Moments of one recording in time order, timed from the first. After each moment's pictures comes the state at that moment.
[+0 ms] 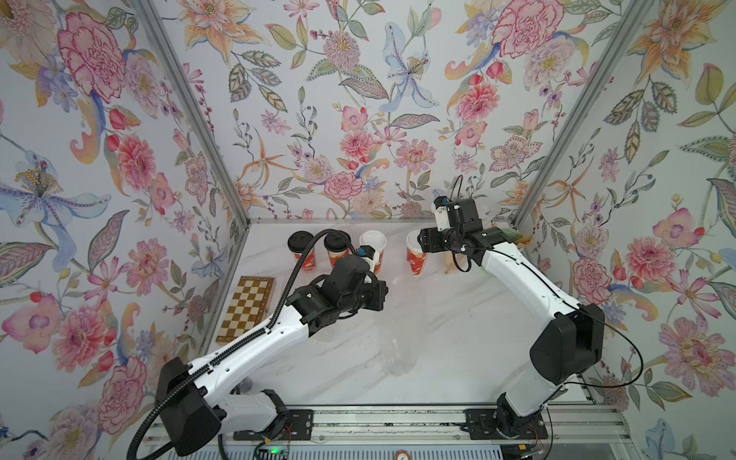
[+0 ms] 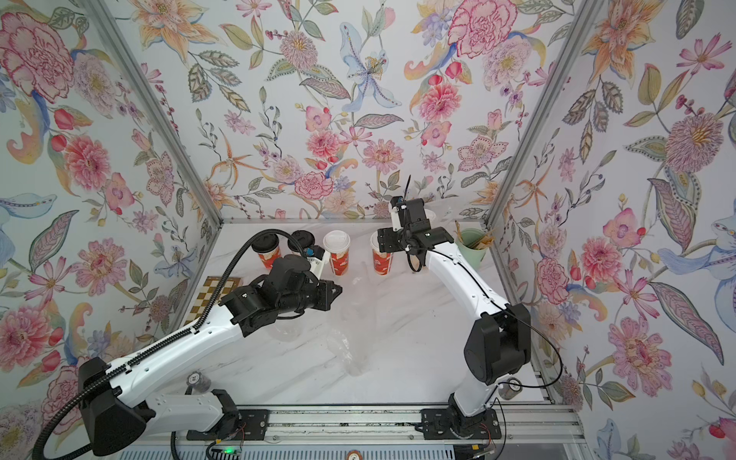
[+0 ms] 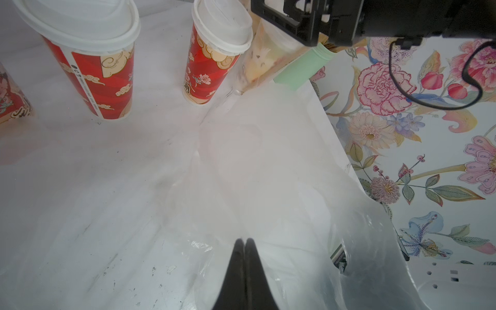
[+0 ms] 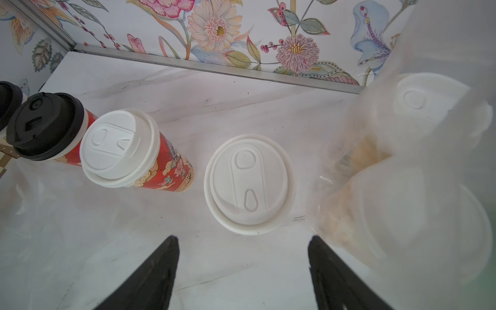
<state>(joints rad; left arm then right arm) -0.82 1.29 1.14 -0.48 0.08 -0.58 0.40 1.72 1.61 -0.61 -0.02 0.13</state>
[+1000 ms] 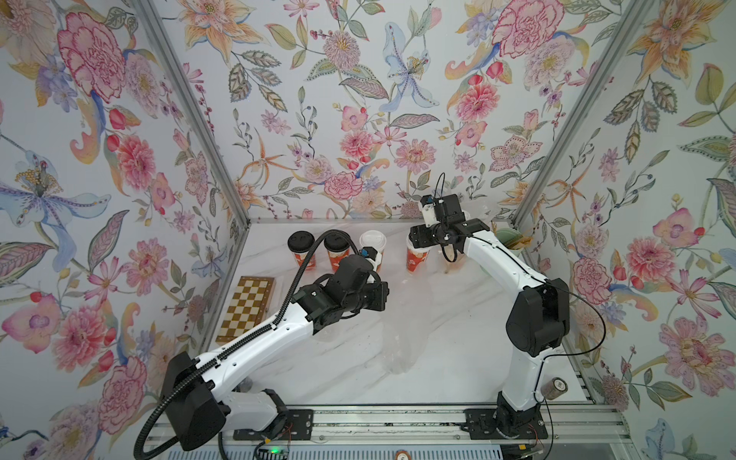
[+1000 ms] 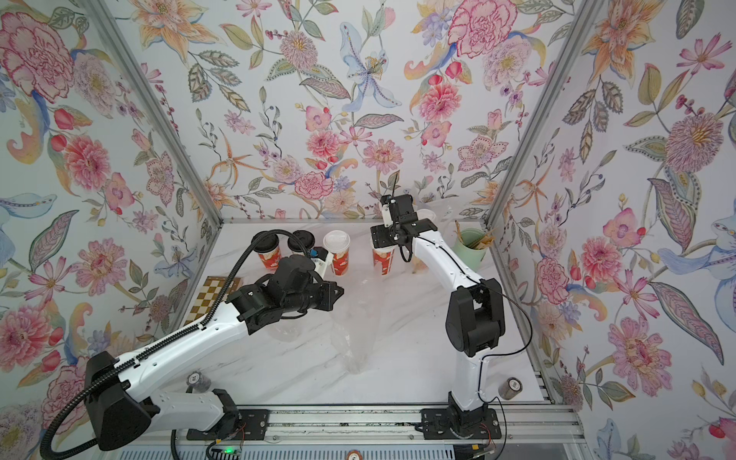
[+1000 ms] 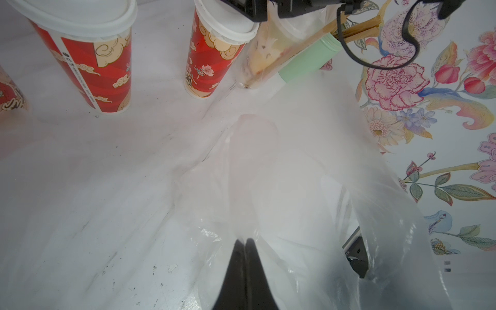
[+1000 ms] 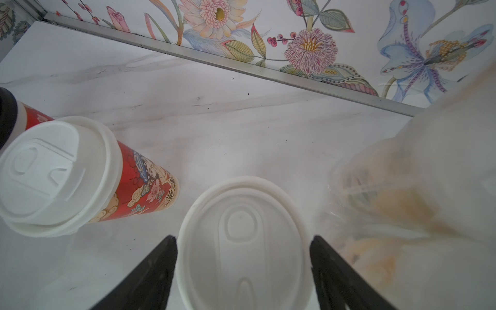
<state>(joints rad) -0.82 1.32 1.15 -0.48 0.08 -0.58 0.39 1.93 1.76 -0.60 -0.03 0.04</state>
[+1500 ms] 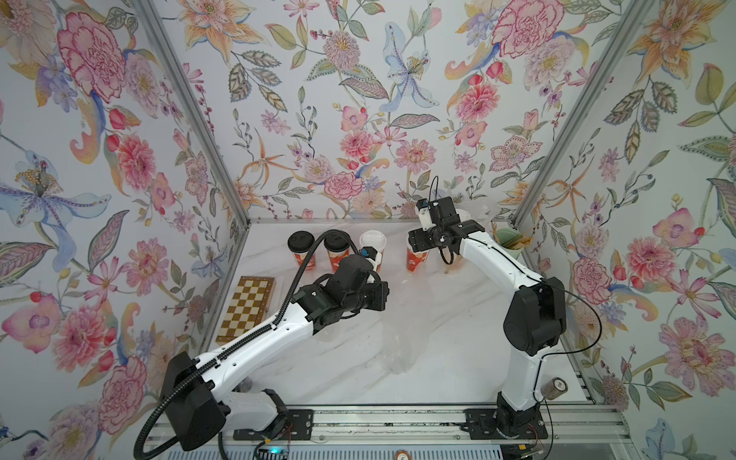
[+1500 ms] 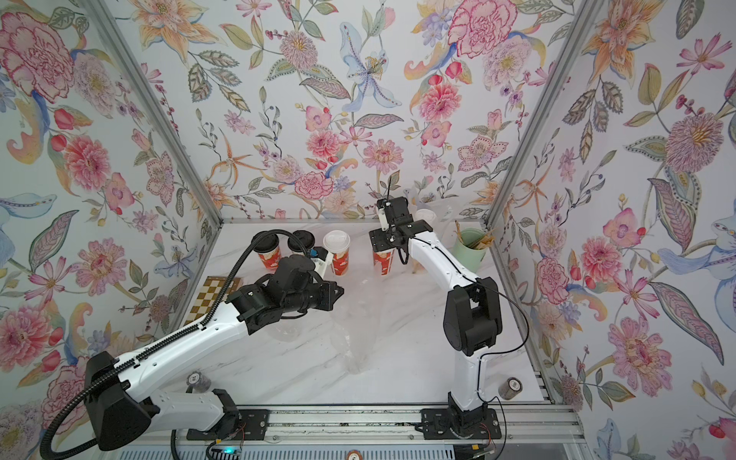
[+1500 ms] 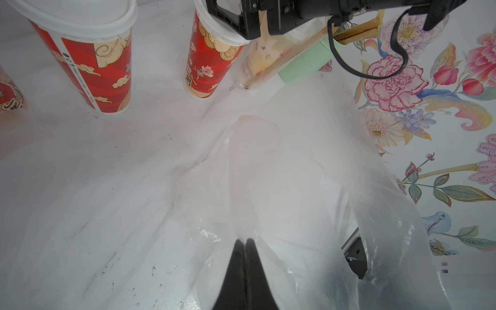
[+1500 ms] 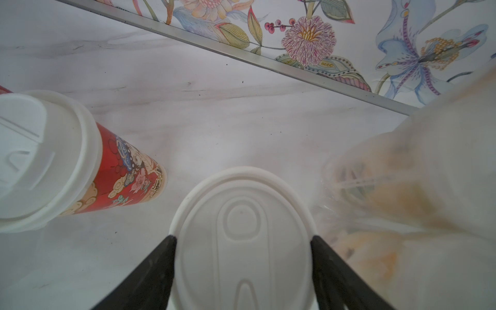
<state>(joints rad) -0.82 1.32 1.15 -0.47 0.08 -0.58 0.42 1.94 1.76 -0.63 0.04 0.00</state>
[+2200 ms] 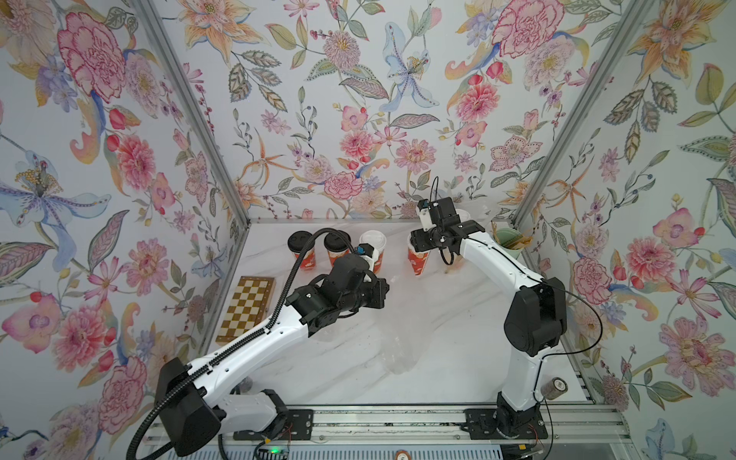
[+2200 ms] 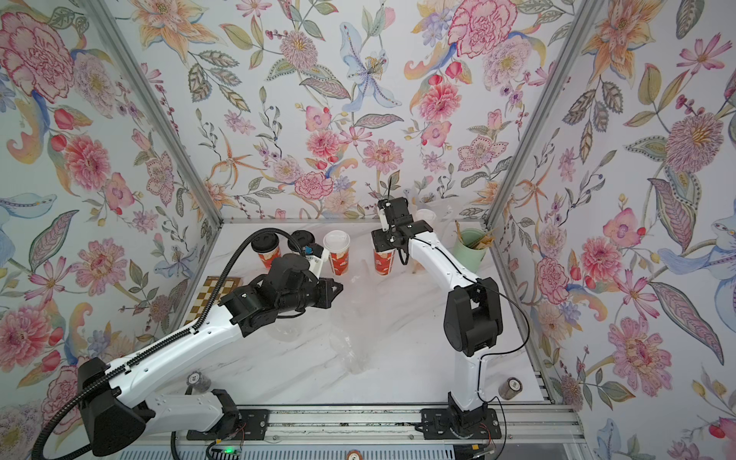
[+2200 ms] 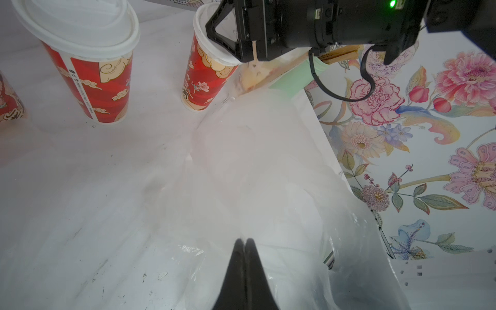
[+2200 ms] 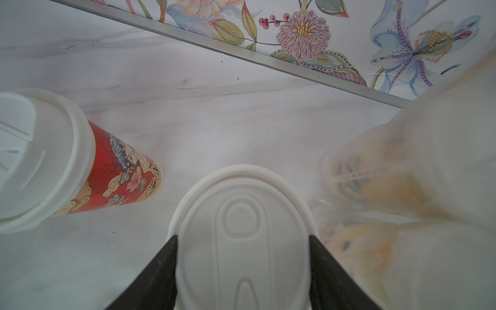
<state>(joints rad) -0.82 1.27 1.14 -0.44 0.07 -0.62 0.42 1.92 1.75 -0.65 0.06 0.02</state>
